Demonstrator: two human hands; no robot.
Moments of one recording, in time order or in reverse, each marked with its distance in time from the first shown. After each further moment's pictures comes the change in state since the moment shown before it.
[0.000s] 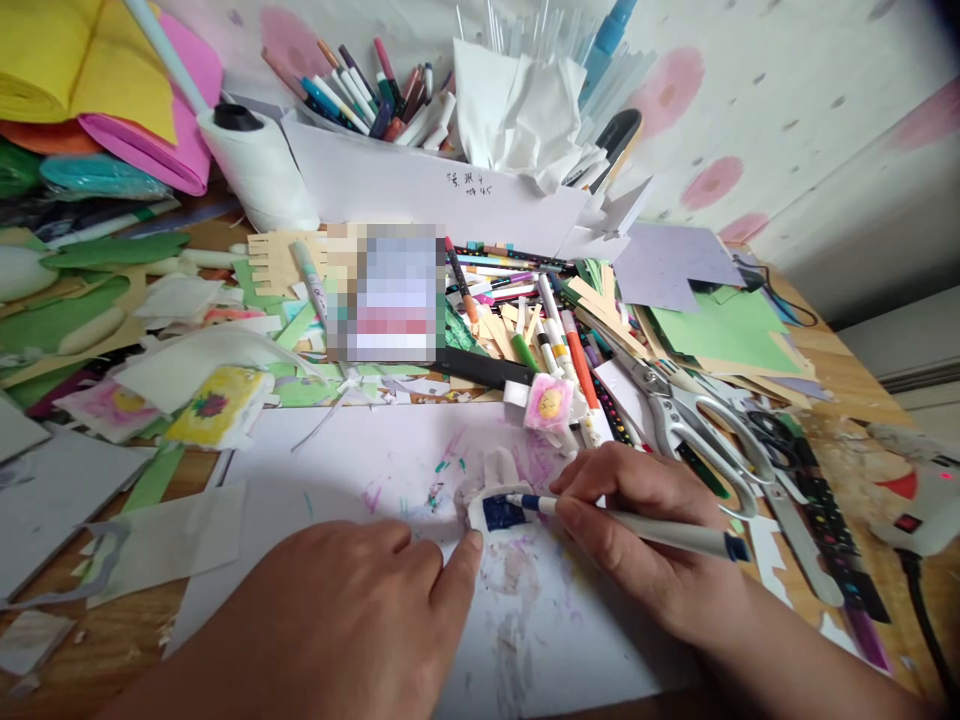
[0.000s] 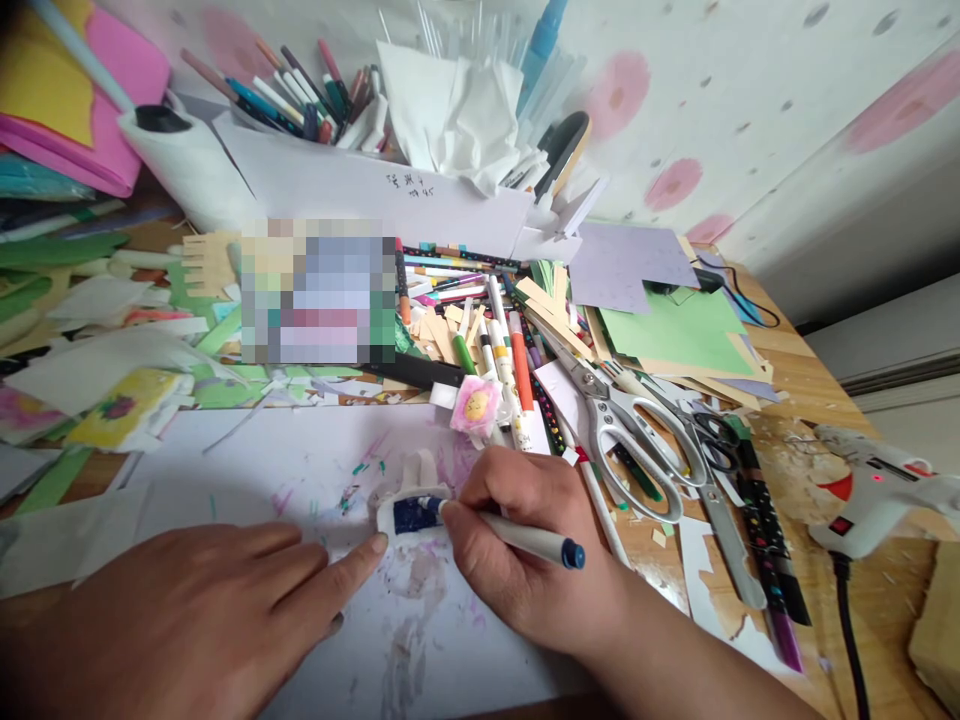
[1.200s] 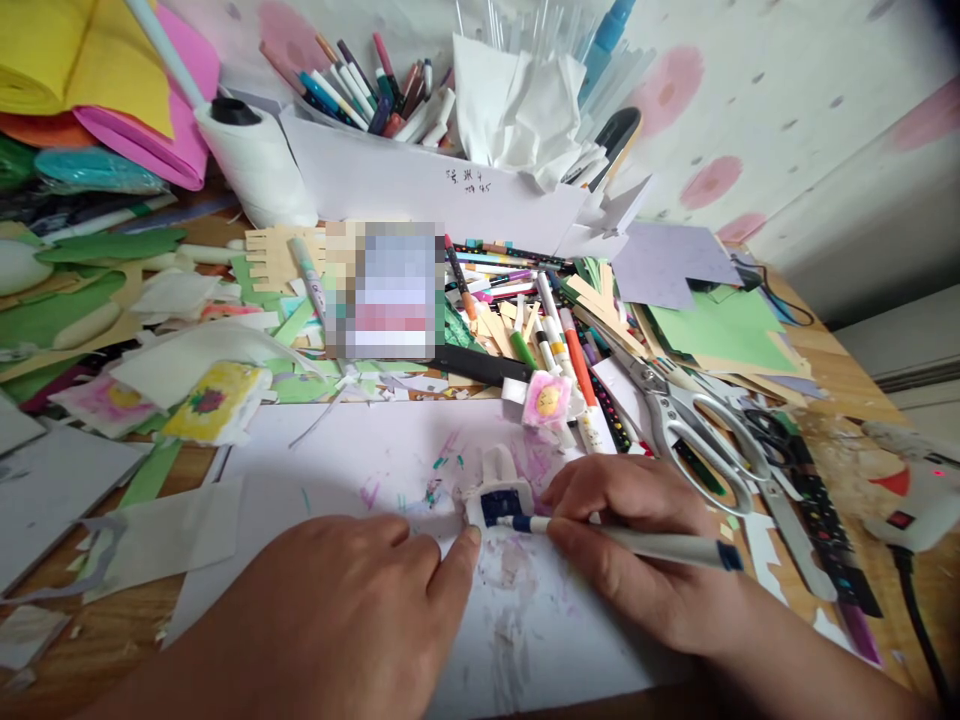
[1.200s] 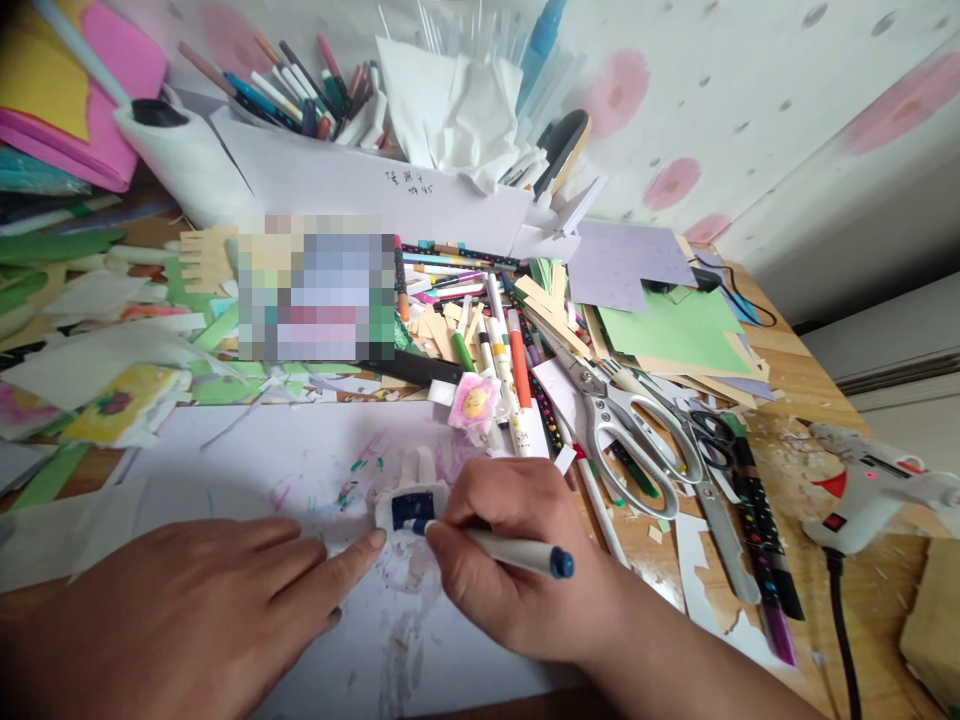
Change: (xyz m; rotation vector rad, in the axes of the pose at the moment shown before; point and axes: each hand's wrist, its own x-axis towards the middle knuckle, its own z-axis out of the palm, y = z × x) left_hand 0.000 0.002 -0.003 -0.057 -0.005 -0.049; right_hand 0.001 -0.001 -0.003 0.008 -0.053 -0.062
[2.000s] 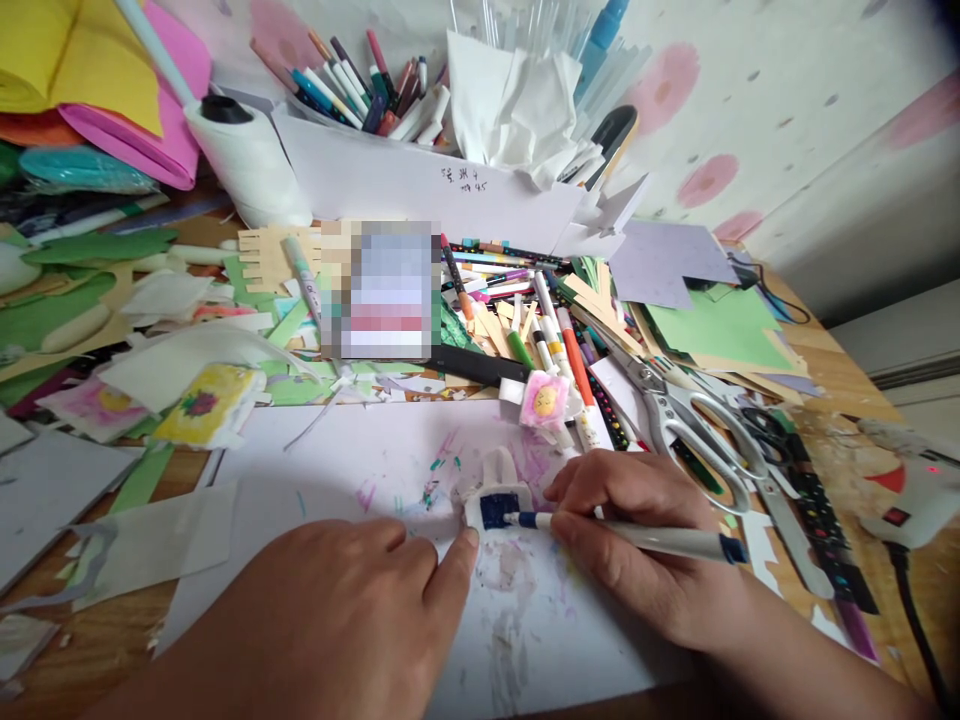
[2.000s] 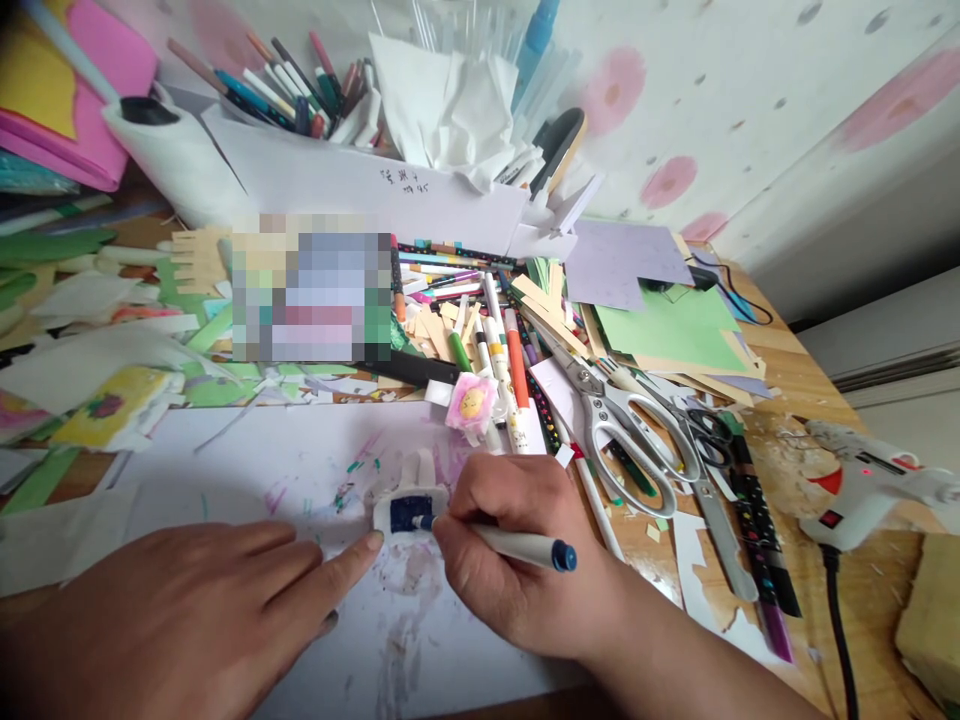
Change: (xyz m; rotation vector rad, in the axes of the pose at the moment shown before) left_hand -0.001 -0.001 0.004 0.003 0.070 0.036; right_hand 0.001 -0.002 0.000 -0.031 0.002 0.047
